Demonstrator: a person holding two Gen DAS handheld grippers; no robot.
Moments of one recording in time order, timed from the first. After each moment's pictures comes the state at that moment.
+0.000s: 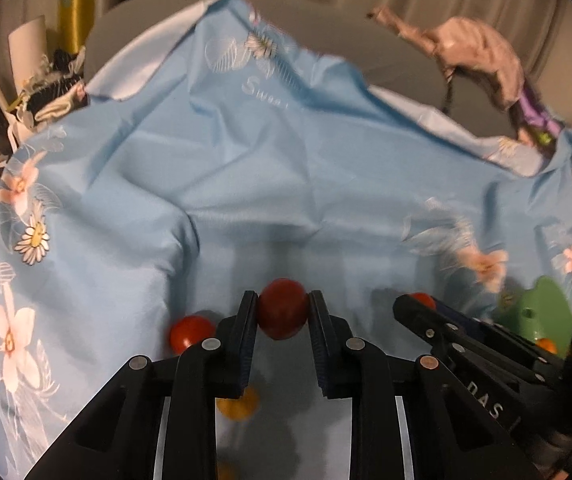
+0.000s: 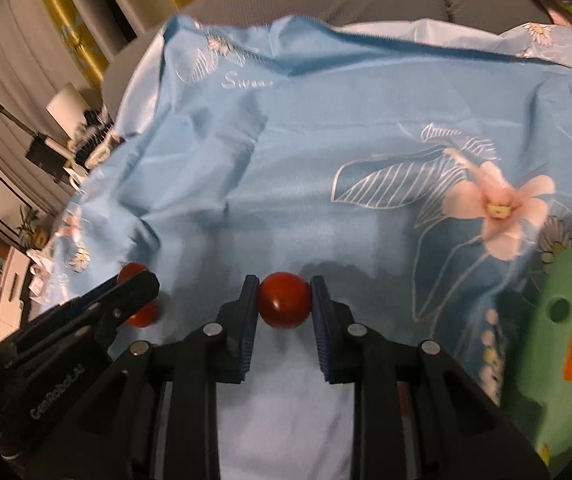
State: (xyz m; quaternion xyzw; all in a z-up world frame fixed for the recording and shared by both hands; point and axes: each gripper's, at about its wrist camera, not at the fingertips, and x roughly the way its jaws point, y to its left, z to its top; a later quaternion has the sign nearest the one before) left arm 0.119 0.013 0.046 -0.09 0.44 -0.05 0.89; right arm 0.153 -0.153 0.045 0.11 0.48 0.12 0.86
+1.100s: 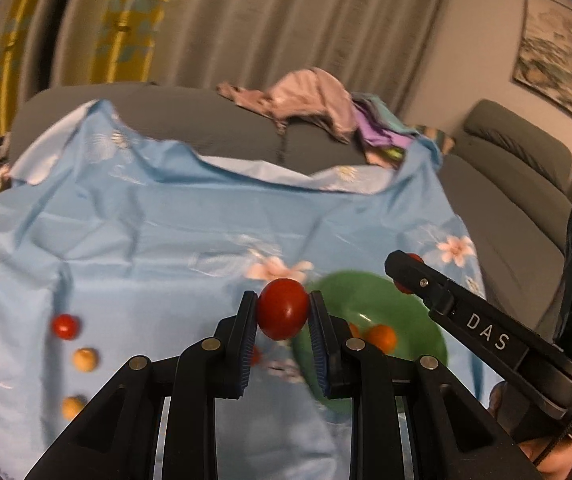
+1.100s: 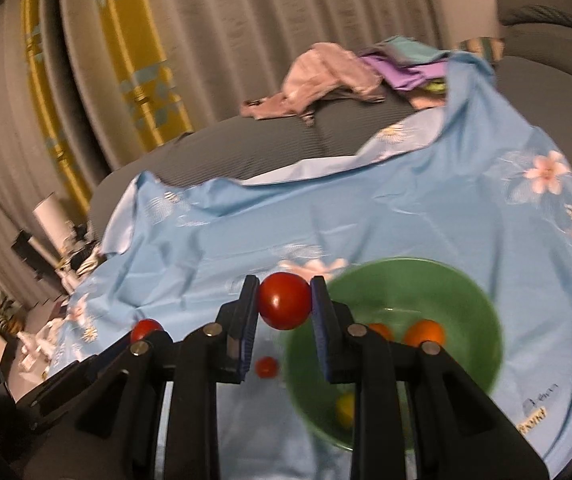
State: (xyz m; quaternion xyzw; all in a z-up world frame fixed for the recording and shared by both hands) left arm 0.023 -0.099 0.127 -0.10 0.32 -0.23 0.92; right arm 0.016 -0.270 0.159 0.14 0.30 -0.02 0.94
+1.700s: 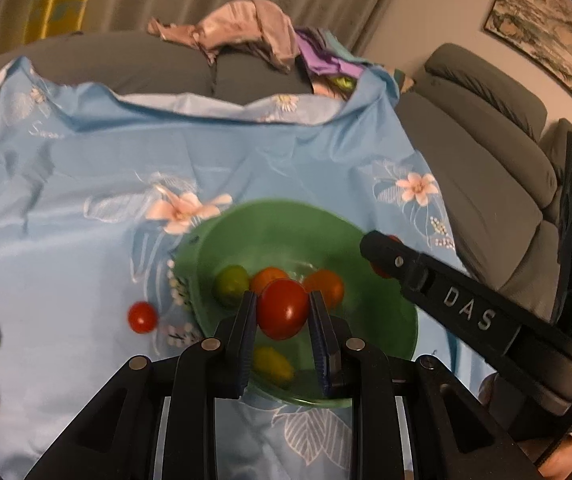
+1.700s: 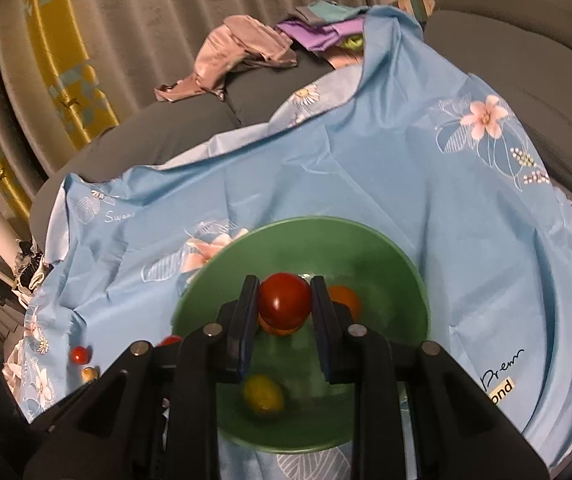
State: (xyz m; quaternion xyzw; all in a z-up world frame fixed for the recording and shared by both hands) left arm 0.034 -0.179 0.080 -0.07 0.40 -0.31 0.86; right arm 0.016 -0.329 0.122 0.17 0.35 -0.11 0.91
